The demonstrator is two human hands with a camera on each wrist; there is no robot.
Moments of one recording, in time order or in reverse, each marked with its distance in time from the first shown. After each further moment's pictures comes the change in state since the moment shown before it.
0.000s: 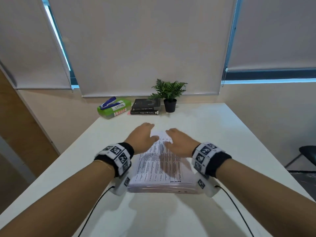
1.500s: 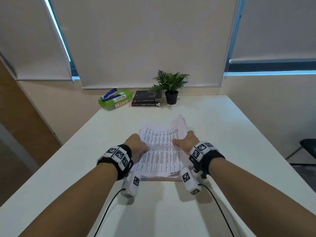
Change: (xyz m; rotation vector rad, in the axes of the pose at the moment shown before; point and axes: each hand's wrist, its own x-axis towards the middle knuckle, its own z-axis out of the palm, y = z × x) left_hand -0.012 -0.035 0.045 -0.575 -0.160 -0.585; right_hand 0.012 0.032 0.052 0.624 0.137 0.539
